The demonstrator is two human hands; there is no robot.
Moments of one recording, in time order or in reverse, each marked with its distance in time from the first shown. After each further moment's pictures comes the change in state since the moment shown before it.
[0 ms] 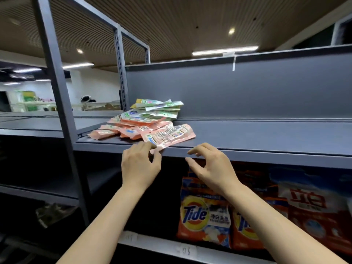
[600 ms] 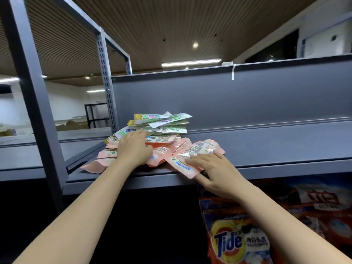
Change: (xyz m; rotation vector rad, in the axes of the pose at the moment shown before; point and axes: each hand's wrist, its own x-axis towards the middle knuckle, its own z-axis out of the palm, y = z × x) left_hand 0.173 -0.128 0.041 0.128 -0.444 0.112; right_hand 0.087 -0.024 0.092 -0.454 -0.287 0.060
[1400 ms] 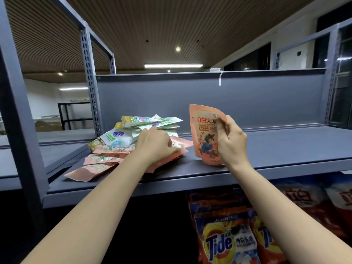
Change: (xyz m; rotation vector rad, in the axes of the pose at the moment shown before) left_hand 0.019 0.049 -0.007 0.117 0.017 0.386; right_hand 0.035 -0.001 -0.052 0.552 0.841 0.406
